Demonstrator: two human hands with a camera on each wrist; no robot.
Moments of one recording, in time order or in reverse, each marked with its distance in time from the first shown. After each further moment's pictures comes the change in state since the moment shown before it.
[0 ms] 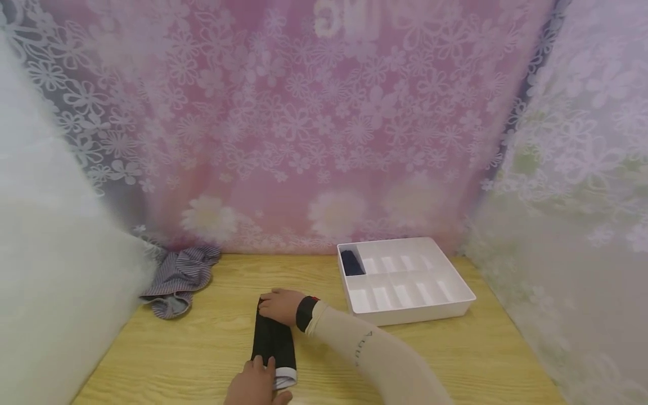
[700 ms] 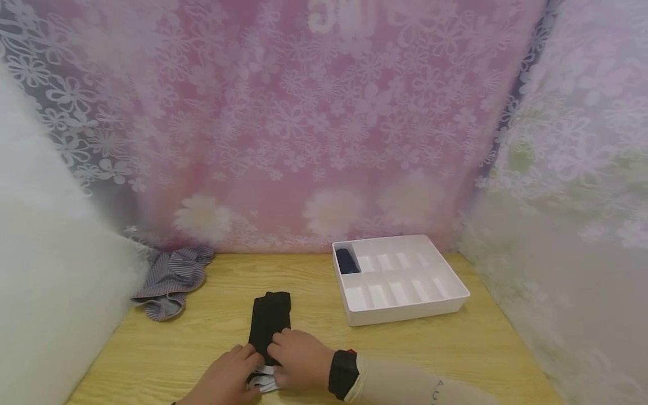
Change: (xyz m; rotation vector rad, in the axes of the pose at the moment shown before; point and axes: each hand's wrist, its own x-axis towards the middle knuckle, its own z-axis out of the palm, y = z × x) left_hand 0.008 -0.068 -0.026 -0.070 0.120 0.557; right_hand -0.091 -0.071 -0.028 0.529 0.231 0.141
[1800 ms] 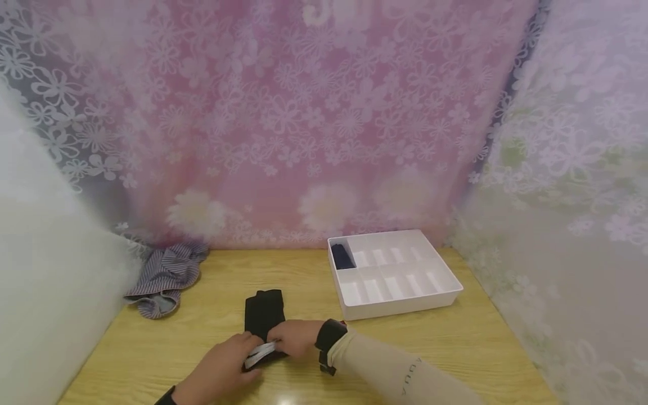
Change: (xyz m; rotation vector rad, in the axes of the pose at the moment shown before) left_hand 0.015 -0.016 0.000 -0.146 0.056 -0.004; right_hand 0.020 0.031 -0.002 0.557 -0.258 0.119
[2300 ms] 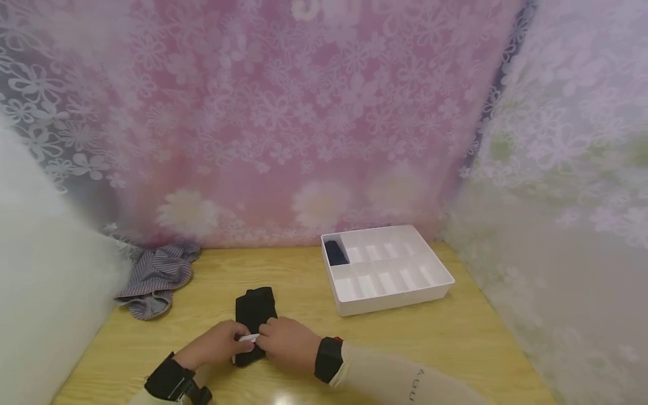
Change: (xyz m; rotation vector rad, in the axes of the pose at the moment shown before) left_hand 0.028 -0.040 -0.009 -0.516 -0.161 -0.140; right_hand -0.009 -0.017 0.022 -0.784 0.371 -0.182
